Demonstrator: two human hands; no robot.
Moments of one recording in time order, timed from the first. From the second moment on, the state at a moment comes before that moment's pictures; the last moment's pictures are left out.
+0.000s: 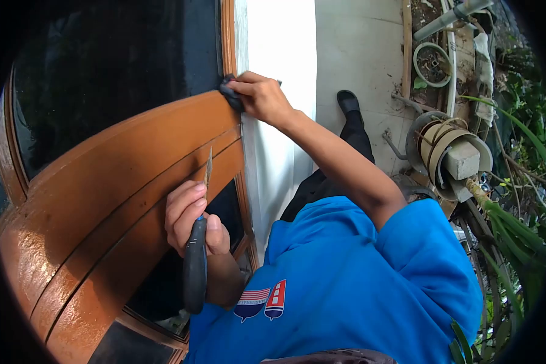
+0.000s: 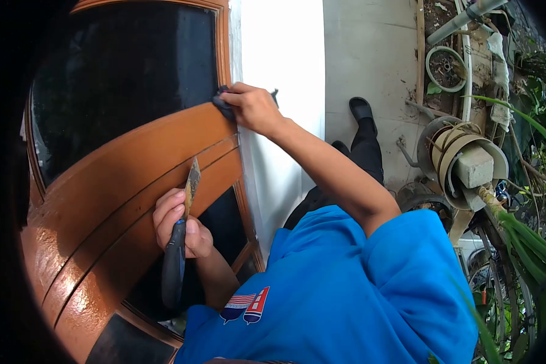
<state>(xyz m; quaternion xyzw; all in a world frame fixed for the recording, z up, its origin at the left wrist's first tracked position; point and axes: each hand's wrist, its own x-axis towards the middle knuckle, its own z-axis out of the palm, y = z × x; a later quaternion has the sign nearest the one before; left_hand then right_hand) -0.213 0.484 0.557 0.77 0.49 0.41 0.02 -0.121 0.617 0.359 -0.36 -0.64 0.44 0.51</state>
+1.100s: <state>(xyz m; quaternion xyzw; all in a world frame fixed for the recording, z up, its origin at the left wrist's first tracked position) -0.192 0.437 0.601 0.75 0.48 0.44 0.01 -0.173 0.722 0.611 -0.07 -0.60 0.17 0.78</state>
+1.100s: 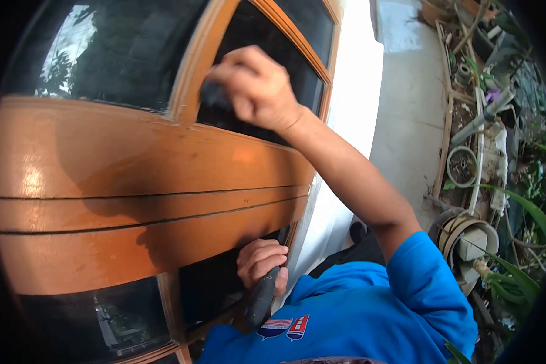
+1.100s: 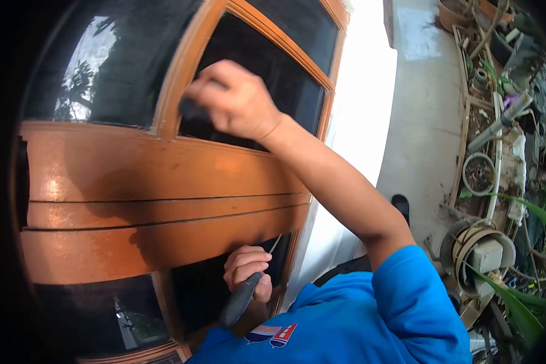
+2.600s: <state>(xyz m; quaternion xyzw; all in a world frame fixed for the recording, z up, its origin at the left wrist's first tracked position) -0.197 0.405 0.593 0.72 0.45 0.53 -0.01 -0.159 0.605 0.550 -0.01 -0.74 0.12 0.66</state>
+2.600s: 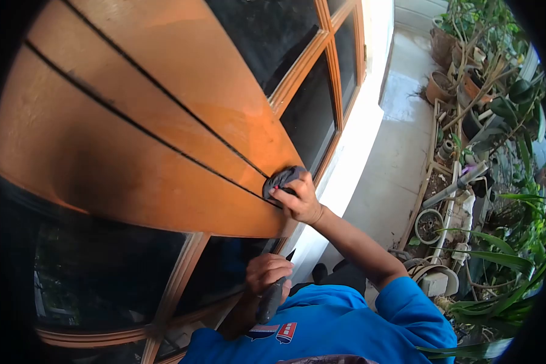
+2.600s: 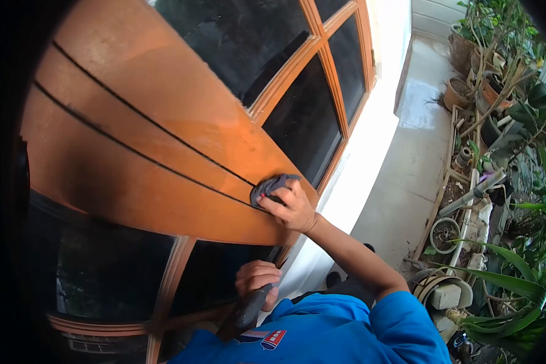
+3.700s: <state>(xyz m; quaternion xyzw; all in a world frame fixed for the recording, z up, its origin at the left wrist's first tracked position) -0.212 0.357 0.641 0.71 0.43 0.54 -0.13 -0.217 0.585 0.806 0.27 -0.61 0.04 0.75</state>
